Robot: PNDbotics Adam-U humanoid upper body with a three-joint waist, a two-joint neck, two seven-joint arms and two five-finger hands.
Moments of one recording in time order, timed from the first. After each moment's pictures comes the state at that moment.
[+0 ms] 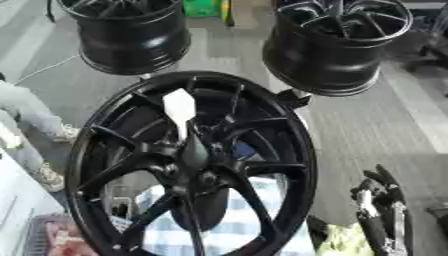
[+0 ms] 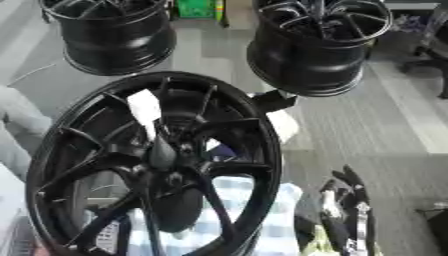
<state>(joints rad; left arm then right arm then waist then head) -0.34 1.04 -0.04 -1.26 -0.24 -0.30 -0.53 0.09 -0.07 0.10 -1.49 0.20 -0.47 -0.51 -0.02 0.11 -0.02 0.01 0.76</state>
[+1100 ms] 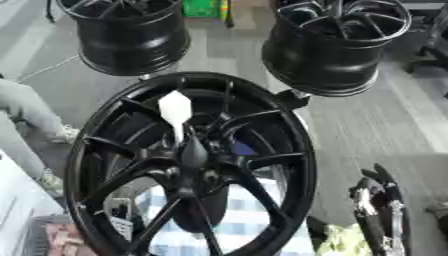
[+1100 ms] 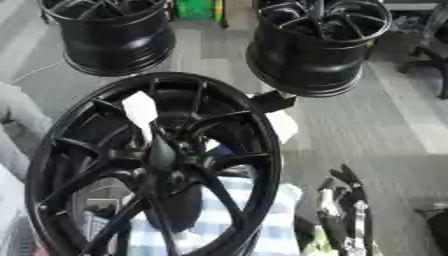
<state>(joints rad) -0.11 0.95 0.09 -1.52 0.10 -0.30 -0.24 0.09 -0.07 0.10 -1.49 0.21 -0.47 -0.51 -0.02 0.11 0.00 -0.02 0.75</state>
